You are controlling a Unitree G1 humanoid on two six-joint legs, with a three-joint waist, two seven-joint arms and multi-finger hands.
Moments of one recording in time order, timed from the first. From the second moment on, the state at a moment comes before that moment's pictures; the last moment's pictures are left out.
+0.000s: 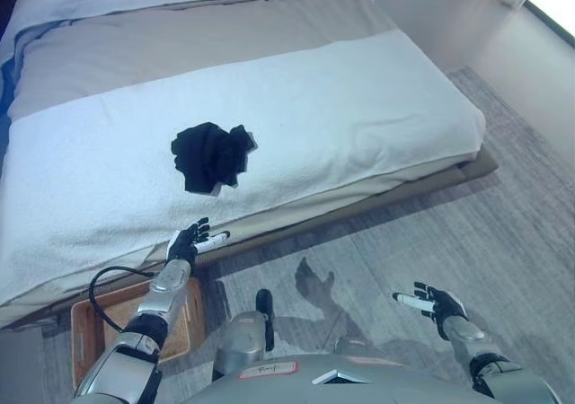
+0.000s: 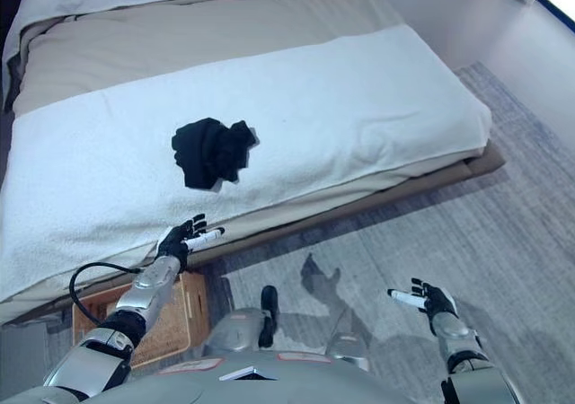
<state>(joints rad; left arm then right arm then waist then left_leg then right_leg) -0.15 0.41 -0.28 0.87 -0.41 -0.08 0.08 -0.05 -0.43 0.15 1.25 0.23 -0.13 0.06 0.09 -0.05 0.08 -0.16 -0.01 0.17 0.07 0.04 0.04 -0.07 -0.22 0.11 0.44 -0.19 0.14</state>
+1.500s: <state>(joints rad) -0.43 0.37 -0.31 1.27 -0.07 -0.05 0.29 -0.14 -0.48 0.14 1.31 0.23 -0.13 0.05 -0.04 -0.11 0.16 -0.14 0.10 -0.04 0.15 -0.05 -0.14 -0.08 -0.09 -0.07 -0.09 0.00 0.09</state>
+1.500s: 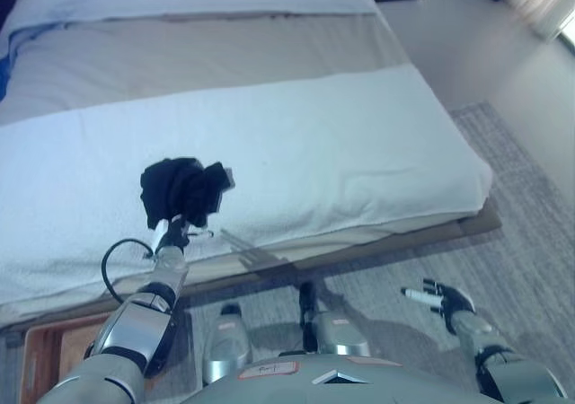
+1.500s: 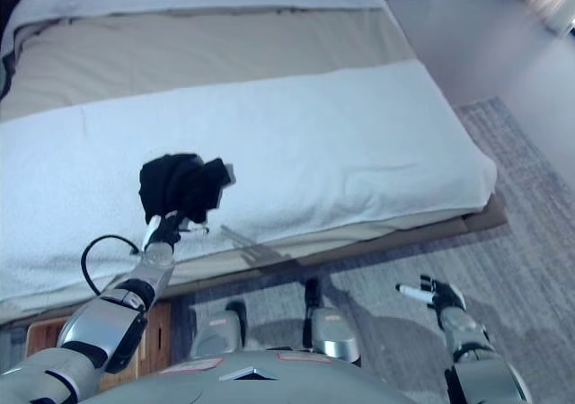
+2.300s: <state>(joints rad) -0.74 0.69 -0.26 1.30 0.04 -0.04 0.52 -0.31 -0.44 0.31 1.24 0.24 -0.17 0.07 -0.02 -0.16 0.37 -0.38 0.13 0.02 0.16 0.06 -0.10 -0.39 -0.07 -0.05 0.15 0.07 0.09</state>
